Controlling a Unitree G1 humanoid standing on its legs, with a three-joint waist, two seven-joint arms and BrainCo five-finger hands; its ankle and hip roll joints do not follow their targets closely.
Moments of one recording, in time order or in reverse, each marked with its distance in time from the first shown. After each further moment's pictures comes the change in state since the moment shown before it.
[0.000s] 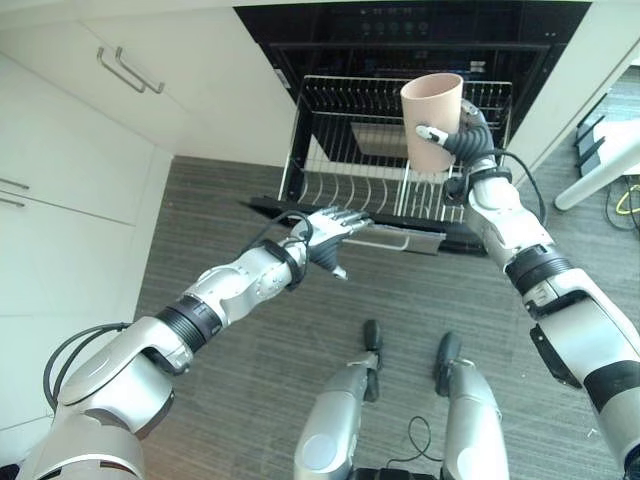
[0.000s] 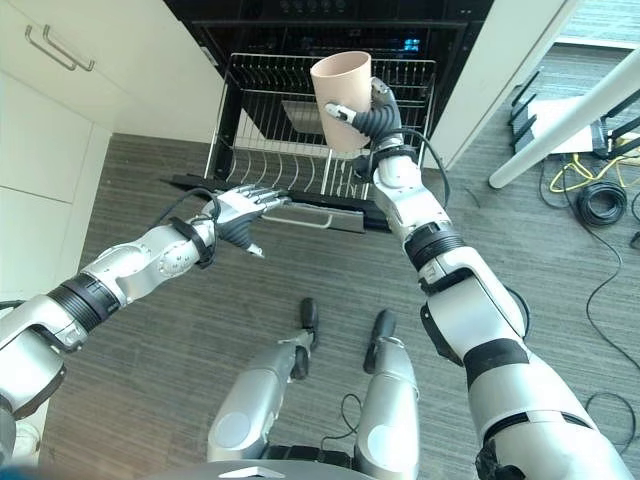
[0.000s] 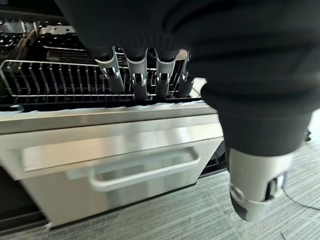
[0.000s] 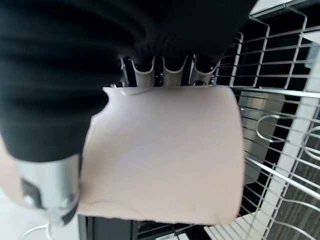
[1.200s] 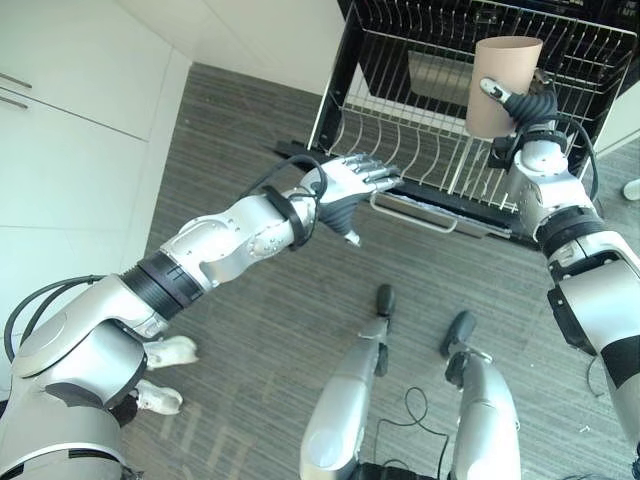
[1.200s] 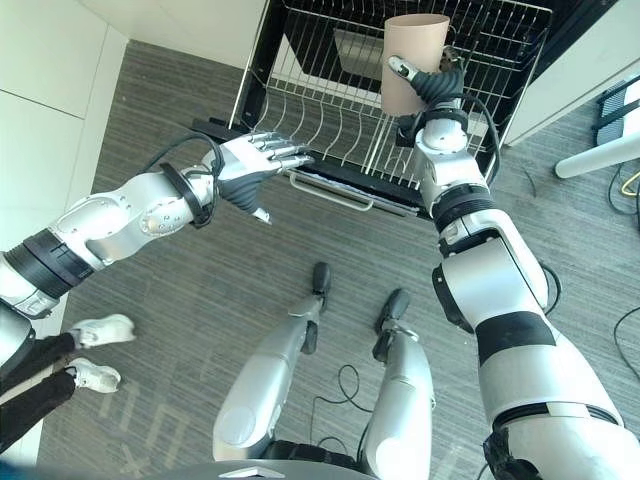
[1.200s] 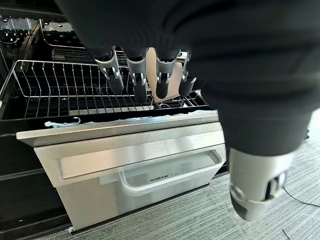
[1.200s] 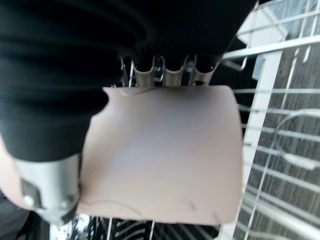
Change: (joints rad) left arm -0.215 0.125 -0.037 -0.227 -0.040 0.022 -0.095; right arm -0.171 -0.065 -0.052 0.265 0.076 -0.023 -0.107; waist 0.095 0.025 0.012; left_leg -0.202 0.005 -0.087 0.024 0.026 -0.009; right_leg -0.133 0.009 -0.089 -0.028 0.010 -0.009
